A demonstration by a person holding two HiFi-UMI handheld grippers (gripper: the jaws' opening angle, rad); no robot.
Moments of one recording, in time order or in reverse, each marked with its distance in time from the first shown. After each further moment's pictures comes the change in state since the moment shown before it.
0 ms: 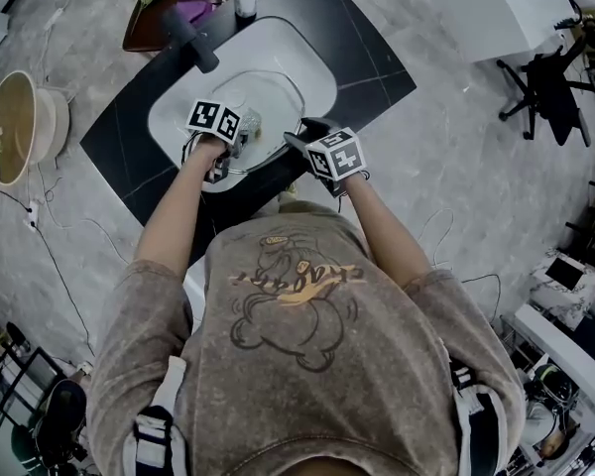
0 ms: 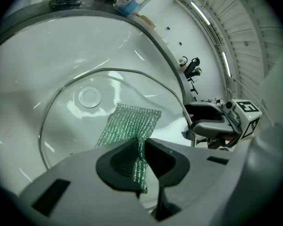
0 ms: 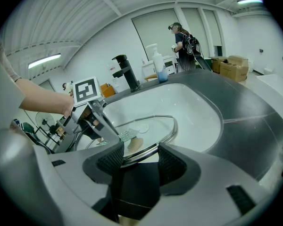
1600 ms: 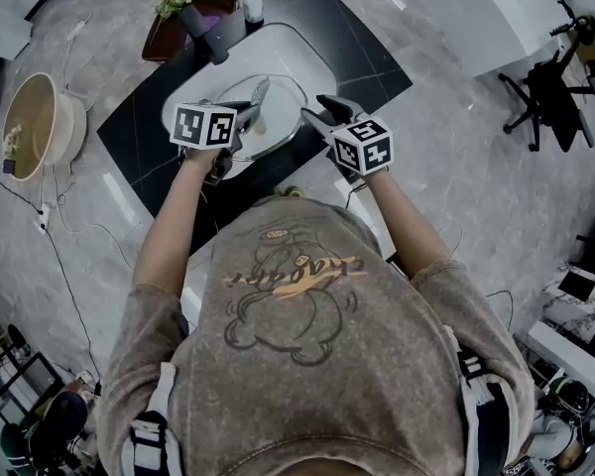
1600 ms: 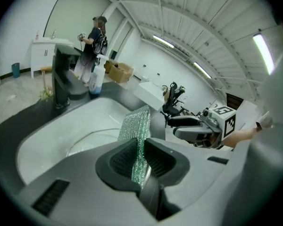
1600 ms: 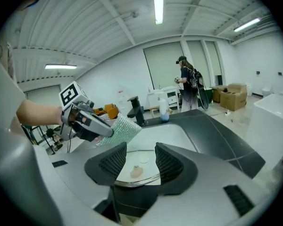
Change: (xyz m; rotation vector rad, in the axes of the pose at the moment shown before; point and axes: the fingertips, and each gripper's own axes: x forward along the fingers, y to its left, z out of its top) left arm -0.125 -0.105 0.034 0.296 -0.488 0.061; right arm -0.093 0.022 0.071 -0.127 -0.325 -0.008
